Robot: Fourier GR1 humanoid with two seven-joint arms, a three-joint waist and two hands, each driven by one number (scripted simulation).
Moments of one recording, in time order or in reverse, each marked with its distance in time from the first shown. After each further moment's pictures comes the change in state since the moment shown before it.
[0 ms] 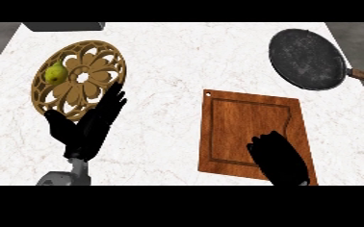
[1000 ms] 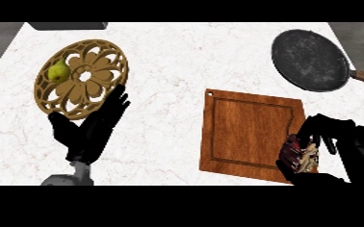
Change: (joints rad) left arm 0.019 -0.017 -0.017 -0.030 -0.018 -0.001 0.023; right arm 0.226 0.072 -0.520 -0.325 -0.558 -0.401 -0.177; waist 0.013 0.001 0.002
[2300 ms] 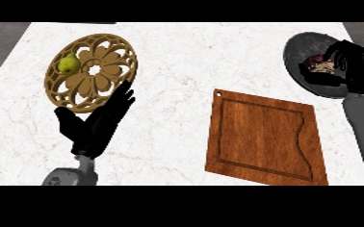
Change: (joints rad) left arm -0.044 -0.020 0.009 0.027 -0.014 -0.047 0.002; right arm -0.742 0.027 -0.426 1.359 -0.027 -0.408 -0.580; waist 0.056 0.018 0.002
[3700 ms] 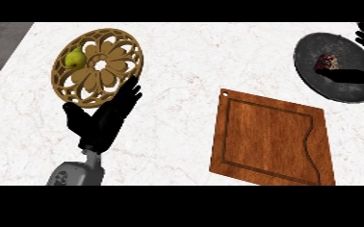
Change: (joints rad) left arm -0.043 -0.024 -0.014 0.013 -0.017 -0.003 -0.002; right arm -0.240 -0.164 -0.241 0.550 -0.146 0.284 -0.183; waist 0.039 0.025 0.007
